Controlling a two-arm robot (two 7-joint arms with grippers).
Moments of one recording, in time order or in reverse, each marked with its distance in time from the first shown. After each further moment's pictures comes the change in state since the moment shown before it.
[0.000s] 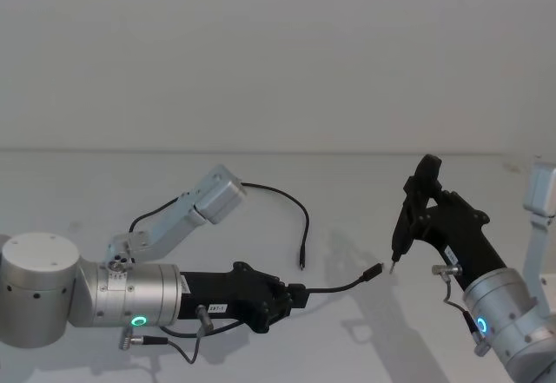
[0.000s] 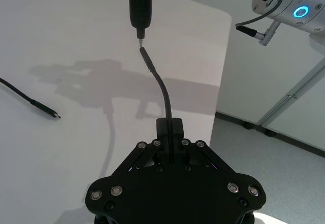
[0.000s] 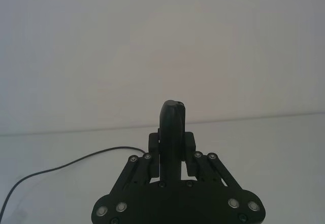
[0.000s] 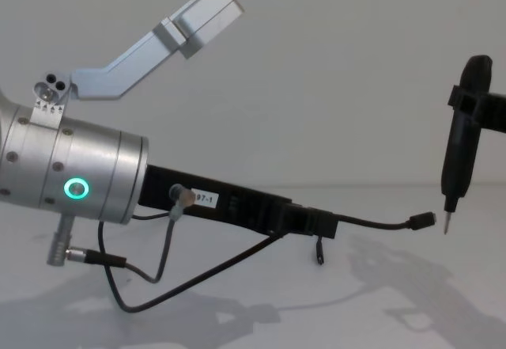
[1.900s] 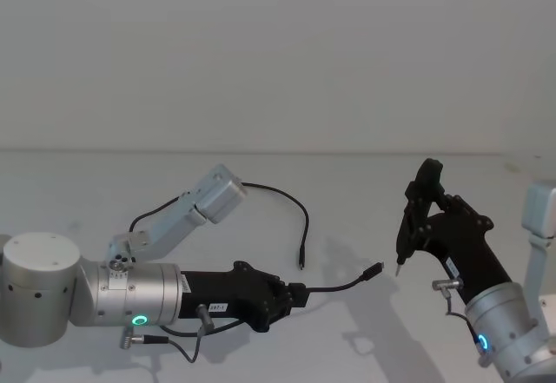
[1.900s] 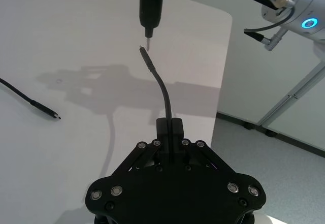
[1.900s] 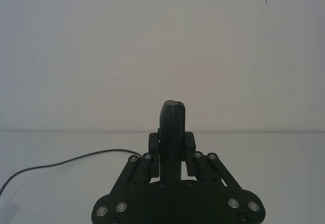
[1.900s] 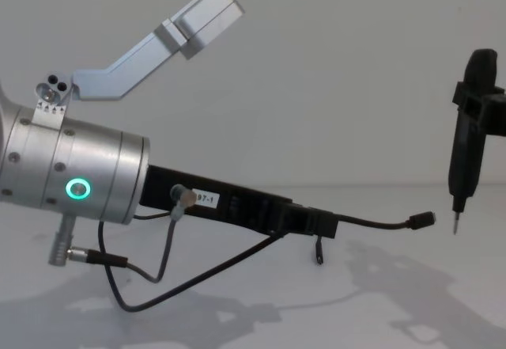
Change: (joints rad) left arm -0.003 -0.004 0.001 0.007 0.002 -0.003 -0.001; right arm -0.037 0.070 -0.054 -0.019 -0.030 -0.111 -0.035
